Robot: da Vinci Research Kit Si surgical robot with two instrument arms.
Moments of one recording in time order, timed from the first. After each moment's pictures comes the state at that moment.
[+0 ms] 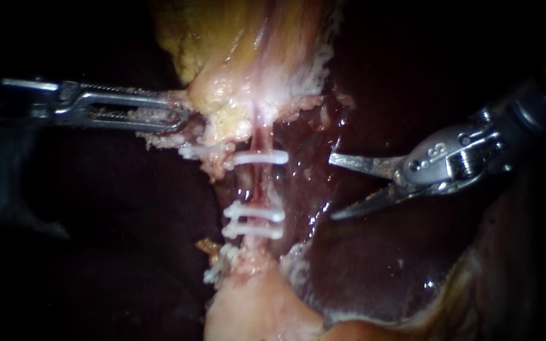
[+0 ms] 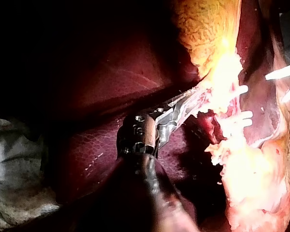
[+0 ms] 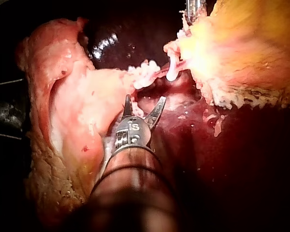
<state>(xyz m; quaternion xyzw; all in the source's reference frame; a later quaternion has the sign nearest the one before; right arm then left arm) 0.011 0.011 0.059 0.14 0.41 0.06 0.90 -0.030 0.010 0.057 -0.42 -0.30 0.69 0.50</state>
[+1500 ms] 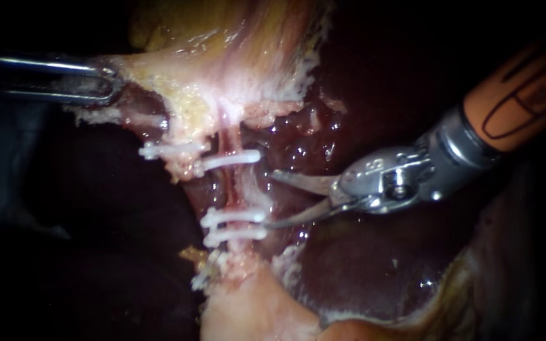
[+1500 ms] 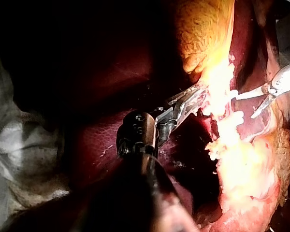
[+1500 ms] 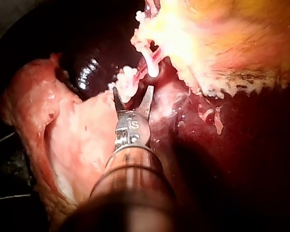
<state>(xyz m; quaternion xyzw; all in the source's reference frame) 0.019 0.009 0.063 0.27 0.41 0.17 0.85 -0.024 0.013 0.046 -0.46 -0.28 0.68 0.50</state>
